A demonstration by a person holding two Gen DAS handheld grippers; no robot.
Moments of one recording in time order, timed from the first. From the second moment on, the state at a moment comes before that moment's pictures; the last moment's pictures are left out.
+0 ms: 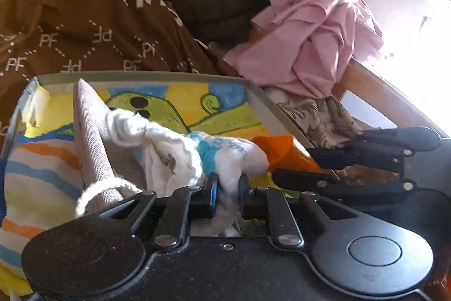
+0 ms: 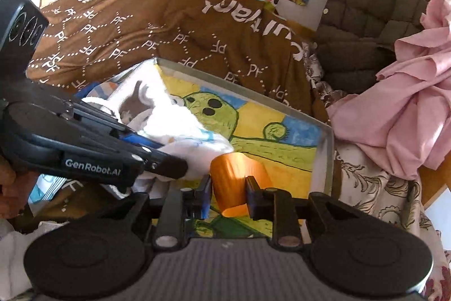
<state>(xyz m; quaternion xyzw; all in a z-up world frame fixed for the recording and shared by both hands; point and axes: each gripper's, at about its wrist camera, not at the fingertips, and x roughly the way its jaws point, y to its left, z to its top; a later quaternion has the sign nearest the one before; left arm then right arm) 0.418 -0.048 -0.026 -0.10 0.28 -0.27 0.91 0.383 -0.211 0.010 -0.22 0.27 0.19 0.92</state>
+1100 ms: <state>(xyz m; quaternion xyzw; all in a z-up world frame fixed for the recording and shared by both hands) 0.344 -0.009 0.018 -0.16 0.19 -0.25 0.94 0.330 -0.233 0.048 -0.16 0.24 0.16 0.94</state>
